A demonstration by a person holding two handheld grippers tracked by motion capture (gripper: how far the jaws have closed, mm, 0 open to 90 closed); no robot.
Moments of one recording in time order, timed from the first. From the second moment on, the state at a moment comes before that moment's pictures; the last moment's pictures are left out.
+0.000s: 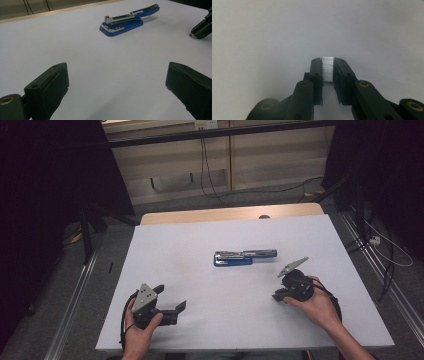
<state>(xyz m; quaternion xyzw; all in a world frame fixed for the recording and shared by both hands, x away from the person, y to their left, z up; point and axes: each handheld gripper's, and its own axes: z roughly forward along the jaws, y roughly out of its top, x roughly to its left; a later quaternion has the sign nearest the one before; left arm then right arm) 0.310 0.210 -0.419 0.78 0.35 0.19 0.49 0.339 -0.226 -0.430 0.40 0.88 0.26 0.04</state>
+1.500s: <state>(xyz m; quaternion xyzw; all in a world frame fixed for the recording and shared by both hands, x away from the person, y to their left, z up) 0.310 0.212 -0.418 0.77 0.35 0.20 0.49 0.355 -0.221 -0.411 0.36 0.87 0.33 0.07</state>
